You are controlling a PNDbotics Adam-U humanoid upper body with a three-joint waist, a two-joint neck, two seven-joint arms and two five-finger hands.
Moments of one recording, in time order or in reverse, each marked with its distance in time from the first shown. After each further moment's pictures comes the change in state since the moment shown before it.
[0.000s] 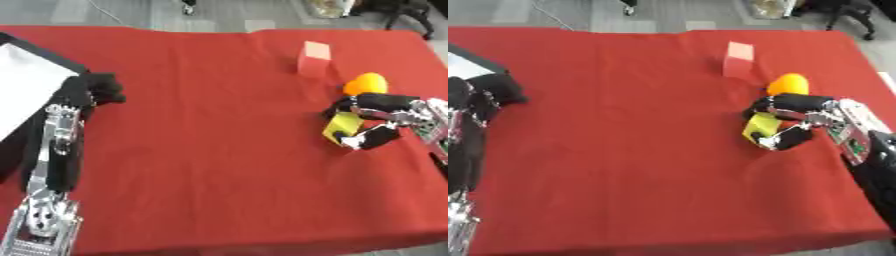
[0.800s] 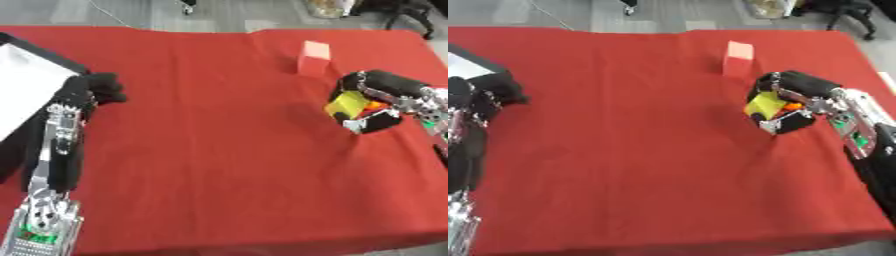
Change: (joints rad) left arm 0.001 0.001 0.000 0.003 0.000 0.001 0.001; right arm -0.034 -0.027 -0.031 -0.119 -0.074 0.020 -0.195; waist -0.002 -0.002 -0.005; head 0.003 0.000
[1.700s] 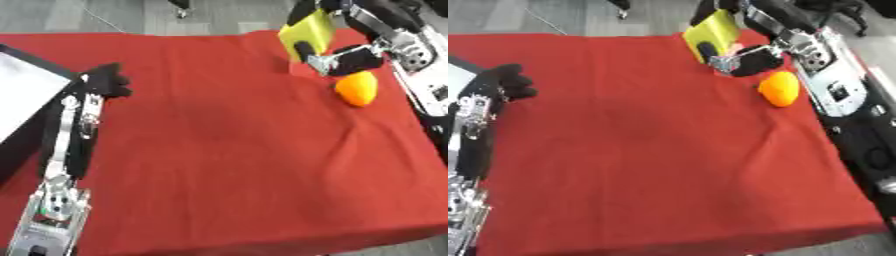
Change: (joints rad) left arm -0.143 0.018 -0.043 0.143 -0.151 -0.003 0.055; right arm -0.161 0.185 0.040 -0.292 -0.368 0.091 0.053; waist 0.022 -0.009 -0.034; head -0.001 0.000
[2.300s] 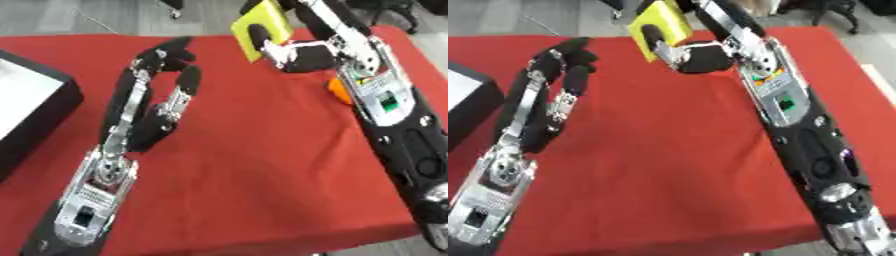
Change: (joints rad) left arm -0.213 -0.049 -0.145 0.128 -0.021 -0.034 -0.141; right arm -0.014 0.210 0.015 -0.035 -0.089 0.121 0.019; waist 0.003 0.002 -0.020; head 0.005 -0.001
